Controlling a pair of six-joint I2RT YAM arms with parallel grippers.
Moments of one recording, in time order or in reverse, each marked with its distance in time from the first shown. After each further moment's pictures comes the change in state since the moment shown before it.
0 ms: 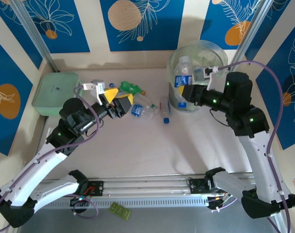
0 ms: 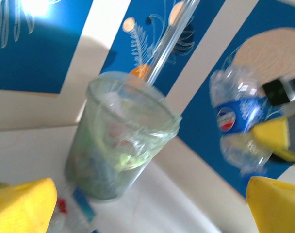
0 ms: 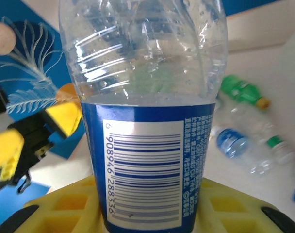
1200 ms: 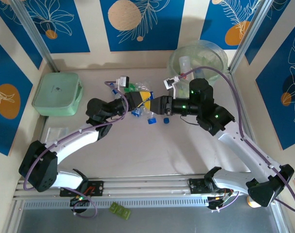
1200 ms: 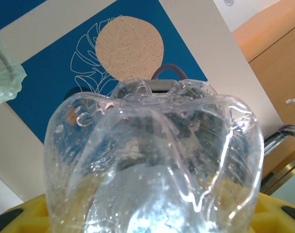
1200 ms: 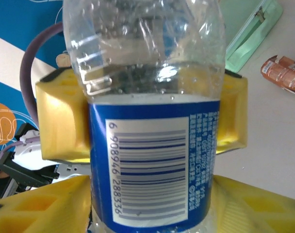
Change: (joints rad) left arm 0.028 0.457 -0.167 1.126 0.562 -0.856; right arm 0.351 0.077 -0.288 0.442 -0.204 0.259
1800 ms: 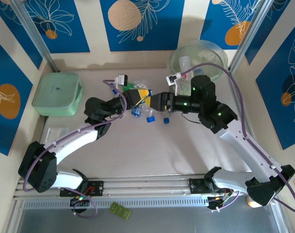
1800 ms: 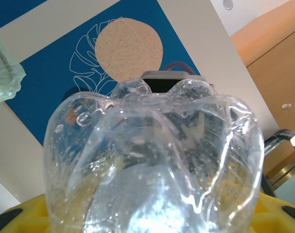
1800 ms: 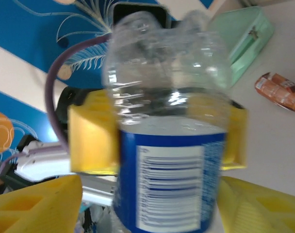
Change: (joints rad) left arm 0.011 0.009 0.000 0.034 0.011 -0.055; right arm 0.003 0.028 0.092 -0.048 0.043 -0.022
